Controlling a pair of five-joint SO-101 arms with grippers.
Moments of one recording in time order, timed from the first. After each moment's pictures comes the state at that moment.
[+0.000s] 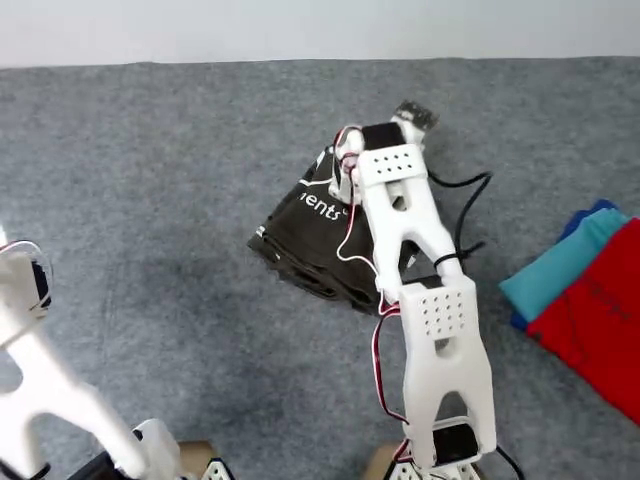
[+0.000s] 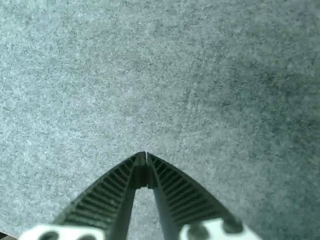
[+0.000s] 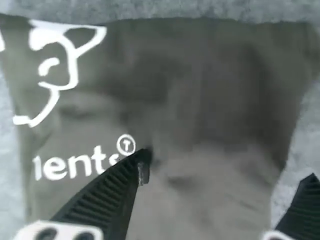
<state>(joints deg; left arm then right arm) -43.0 -26.7 10.8 98.9 -13.8 -16.4 53.9 -51.6 89.9 -47.9</state>
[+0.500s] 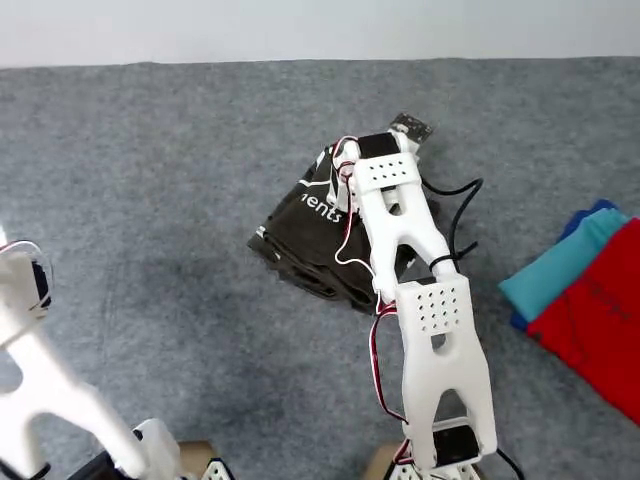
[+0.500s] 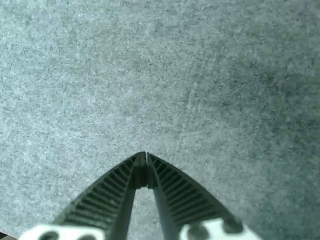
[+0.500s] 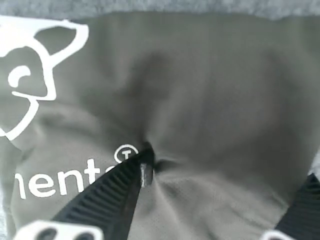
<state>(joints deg) -43.0 -26.7 10.8 98.9 -13.8 -16.4 59.2 -52.7 88.9 -48.1</state>
